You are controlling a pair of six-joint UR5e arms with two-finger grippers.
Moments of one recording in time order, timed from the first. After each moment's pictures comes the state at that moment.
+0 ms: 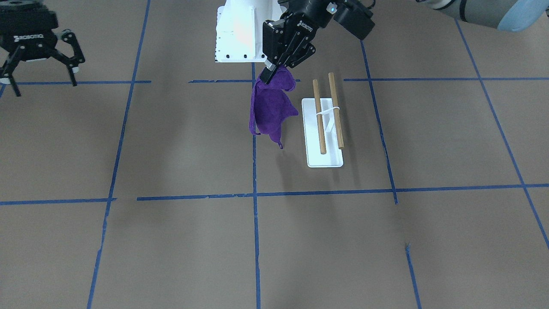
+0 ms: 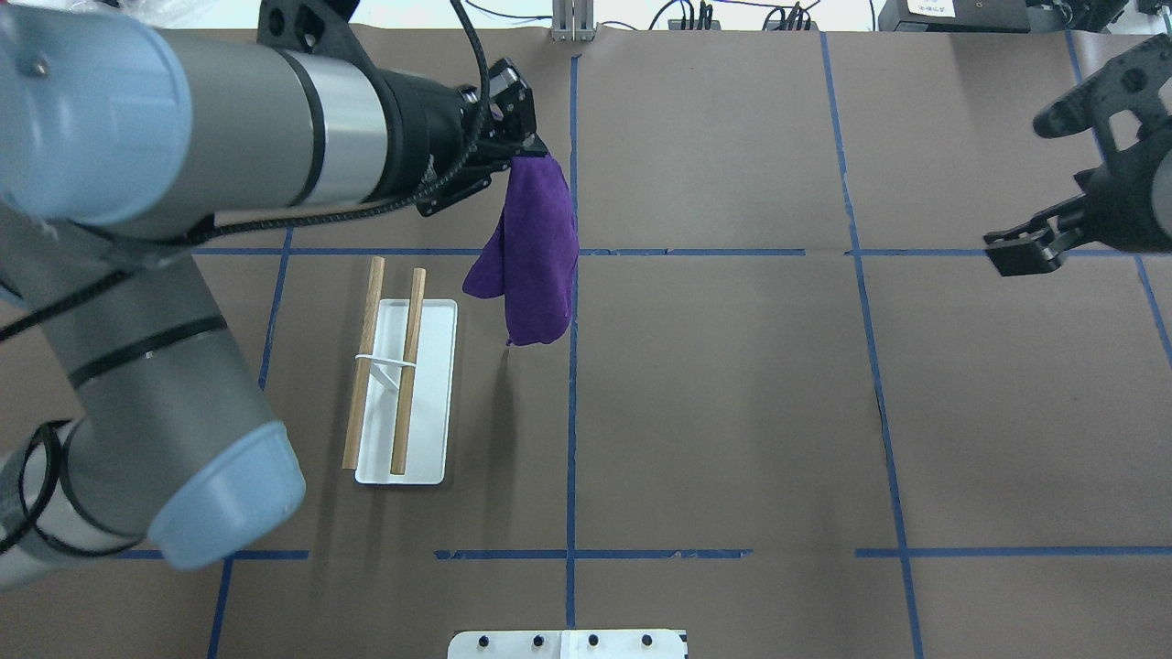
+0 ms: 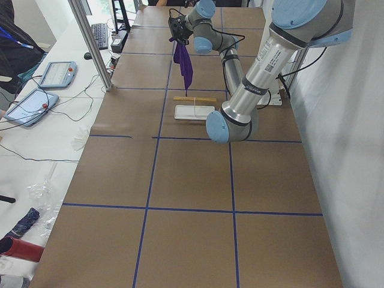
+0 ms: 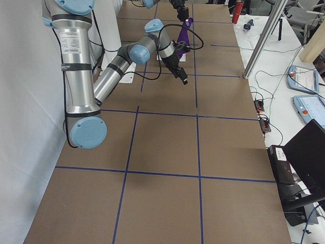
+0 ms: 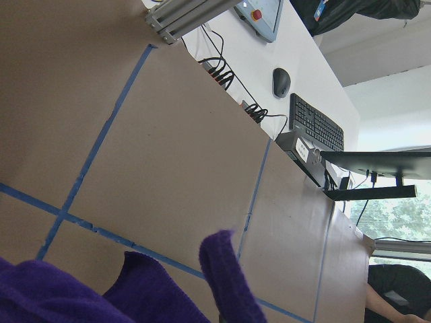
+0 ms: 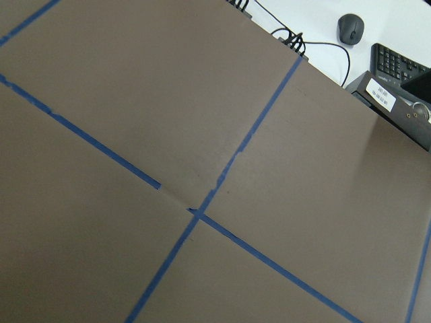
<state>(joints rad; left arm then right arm) -0.61 -2.26 -2.07 -1.80 -1.63 -1.84 0.96 -1.50 2.35 -1.69 1.80 0.30</state>
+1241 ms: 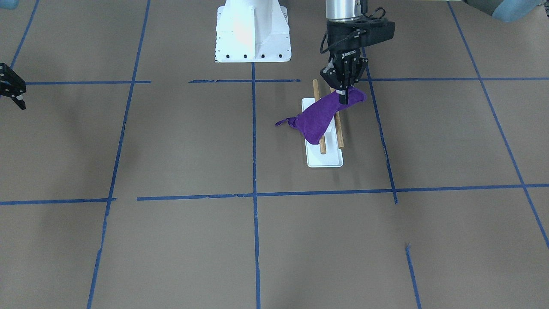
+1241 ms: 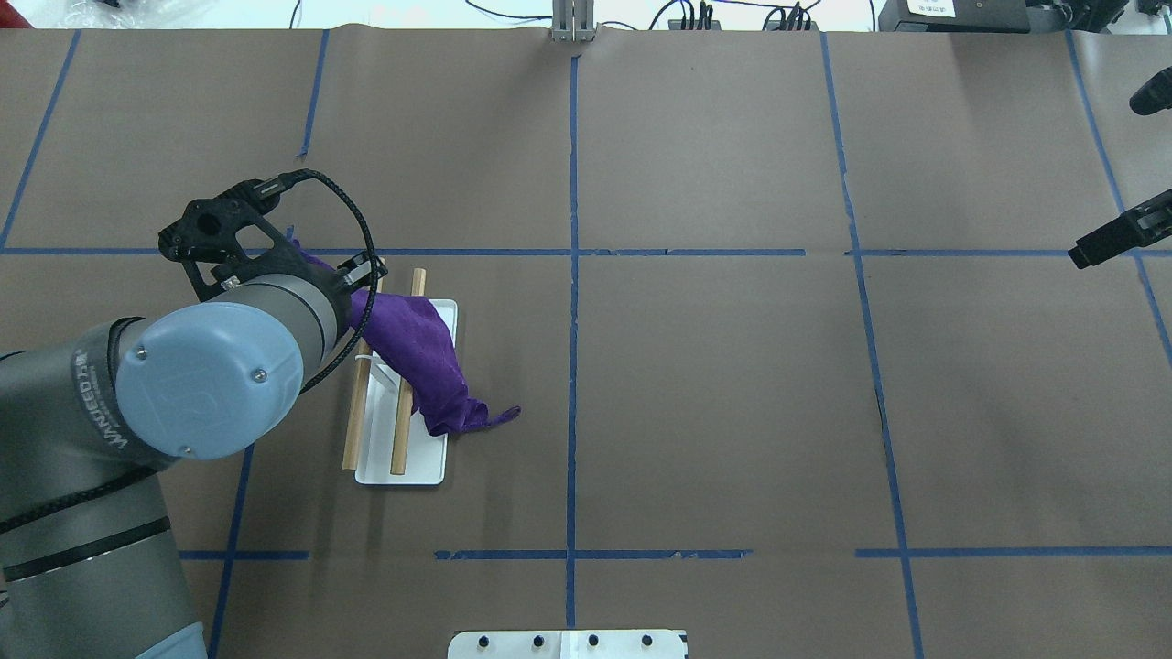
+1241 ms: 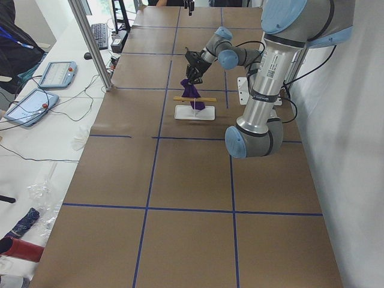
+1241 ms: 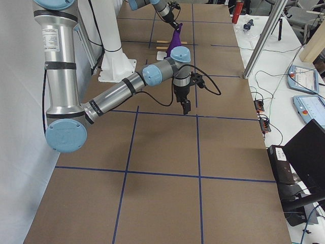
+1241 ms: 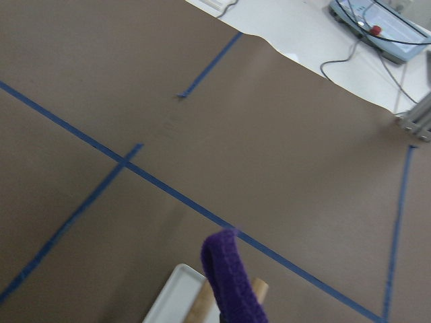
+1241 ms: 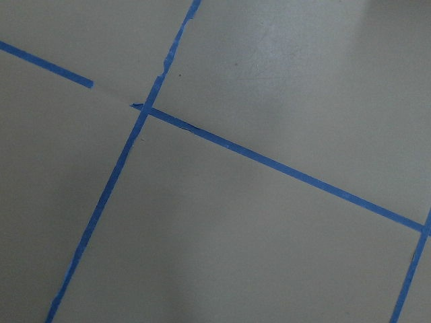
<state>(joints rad) -0.44 -1.99 -2.17 -1.29 -1.23 -1.84 1.17 -1.53 2.12 -1.72 2.16 0.19</state>
